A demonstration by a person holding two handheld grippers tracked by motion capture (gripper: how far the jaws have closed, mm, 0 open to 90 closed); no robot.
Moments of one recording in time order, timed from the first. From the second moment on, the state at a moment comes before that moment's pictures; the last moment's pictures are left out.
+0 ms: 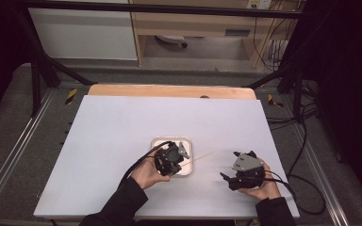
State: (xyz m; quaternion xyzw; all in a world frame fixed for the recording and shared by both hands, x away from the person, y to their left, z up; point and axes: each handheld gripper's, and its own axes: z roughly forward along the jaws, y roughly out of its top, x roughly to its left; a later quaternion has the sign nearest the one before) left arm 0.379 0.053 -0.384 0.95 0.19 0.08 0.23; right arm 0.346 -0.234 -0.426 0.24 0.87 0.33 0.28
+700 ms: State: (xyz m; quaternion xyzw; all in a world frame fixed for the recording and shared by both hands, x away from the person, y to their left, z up) left arm 0.351 0.152 -0.398 0.87 0.32 0.14 0.36; right arm 0.354 -0.230 -0.431 0.37 0.83 0.37 0.18
